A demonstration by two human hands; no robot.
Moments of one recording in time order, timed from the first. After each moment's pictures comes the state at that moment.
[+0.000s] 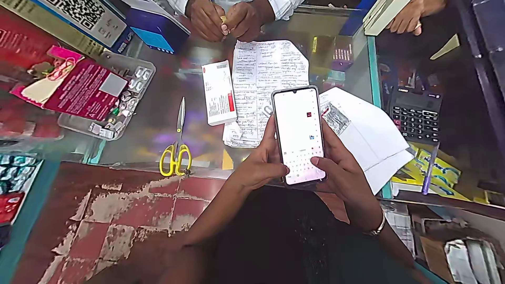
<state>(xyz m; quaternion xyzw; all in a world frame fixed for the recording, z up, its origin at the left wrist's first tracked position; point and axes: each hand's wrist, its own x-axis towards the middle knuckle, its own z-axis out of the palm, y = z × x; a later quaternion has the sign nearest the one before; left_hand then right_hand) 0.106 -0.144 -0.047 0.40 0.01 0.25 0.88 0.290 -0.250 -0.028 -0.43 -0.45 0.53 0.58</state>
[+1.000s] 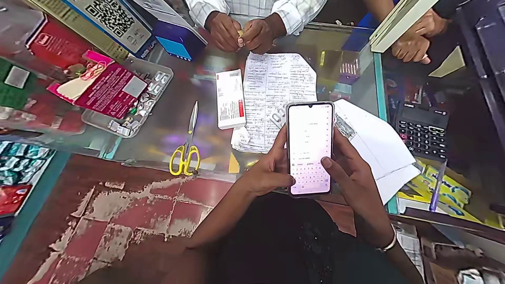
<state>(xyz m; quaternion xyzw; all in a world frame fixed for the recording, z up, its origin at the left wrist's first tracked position) 0.105 -0.146 -0.054 0.41 -0.05 0.24 0.88 0.290 -0.250 -0.019 -0.53 -0.51 0.37 0.57</state>
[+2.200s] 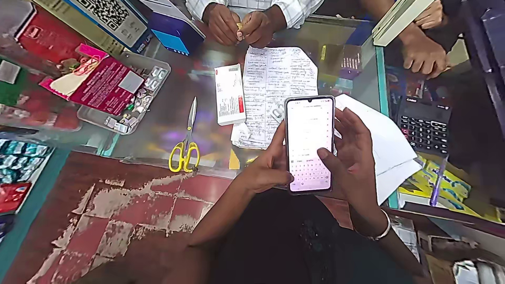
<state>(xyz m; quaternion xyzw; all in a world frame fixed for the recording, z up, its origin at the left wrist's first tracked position) 0.100 -0.147 -0.053 0.42 -0.03 0.25 0.87 0.281 -0.236 -0.020 -0.55 -0.51 0.27 0.61</state>
